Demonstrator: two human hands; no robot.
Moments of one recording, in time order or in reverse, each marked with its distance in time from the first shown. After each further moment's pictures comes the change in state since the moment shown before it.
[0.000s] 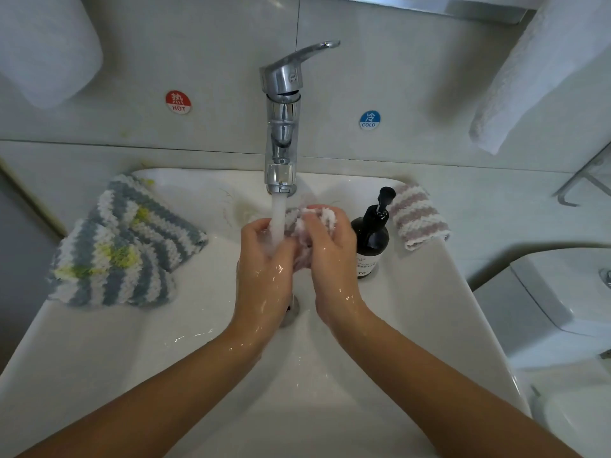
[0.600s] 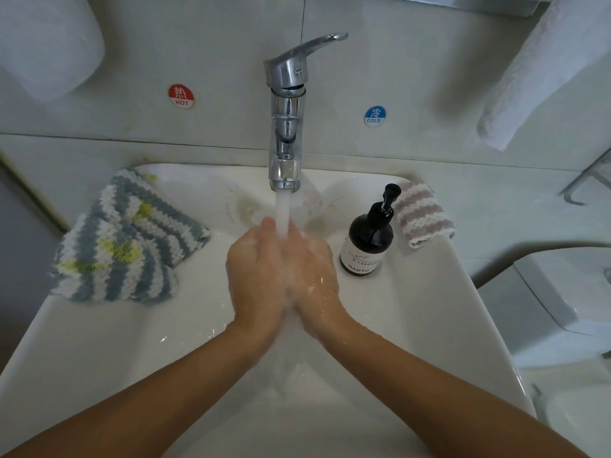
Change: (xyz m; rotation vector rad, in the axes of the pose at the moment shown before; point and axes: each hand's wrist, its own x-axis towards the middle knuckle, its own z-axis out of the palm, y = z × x) left_hand 0.004 -0.010 0.003 0.007 0.200 0.016; right_hand -0.011 0.017 0.015 -0.528 -0.219 -0.048
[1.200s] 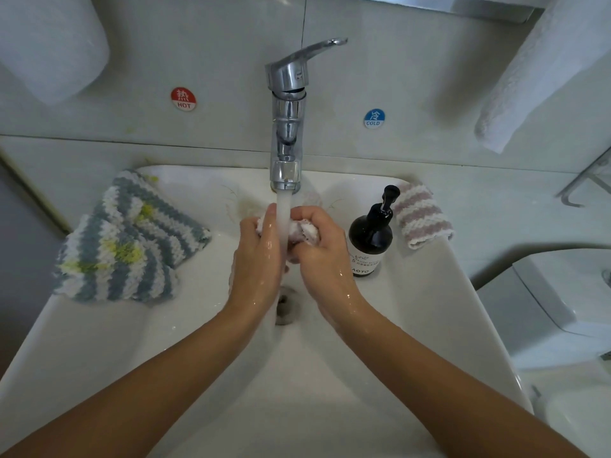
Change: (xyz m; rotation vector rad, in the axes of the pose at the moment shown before) left_hand 0.018 0.014 -0.004 0.165 -0.184 -0.094; right_hand 0.002 -0.012 -0.024 0.340 -0.002 -0.033
